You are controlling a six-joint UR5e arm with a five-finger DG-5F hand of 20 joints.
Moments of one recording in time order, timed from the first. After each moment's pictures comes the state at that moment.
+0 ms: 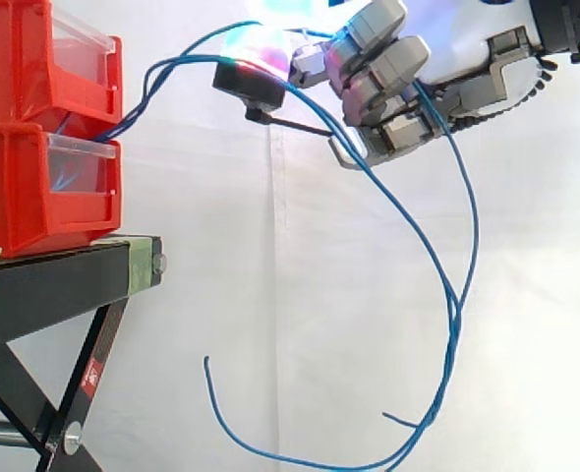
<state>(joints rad) 0.23 -1.82 -1.53 -3.21 -1.05 0.08</state>
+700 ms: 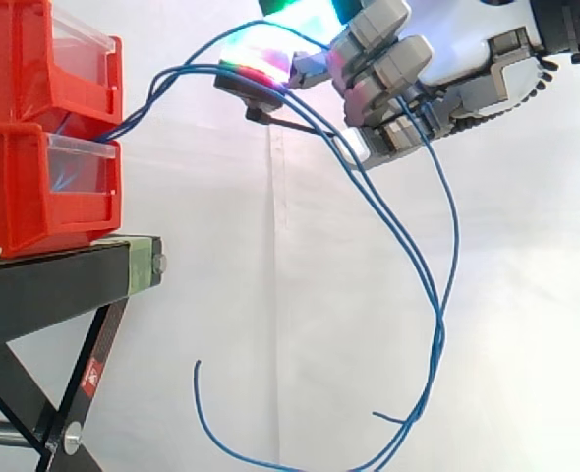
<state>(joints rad) 0.23 -1.82 -1.53 -3.21 -1.05 0.08</state>
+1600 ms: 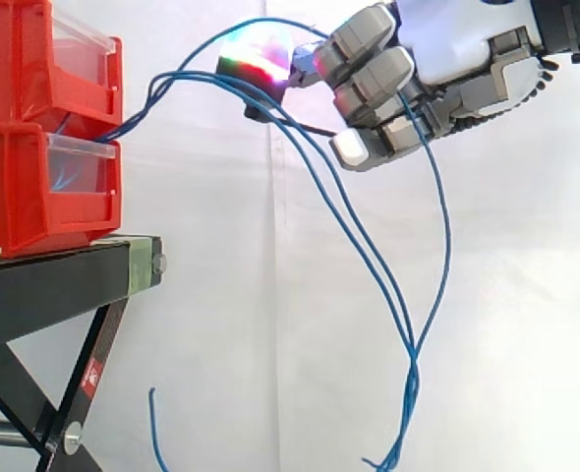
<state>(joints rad) 0.24 -1.82 -1.53 -3.21 -1.05 0.08</state>
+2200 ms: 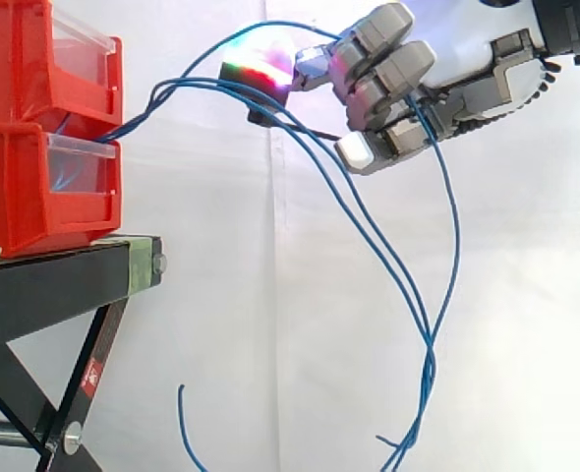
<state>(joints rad) 0.24 -1.82 -1.53 -3.22 -1.05 0.08</state>
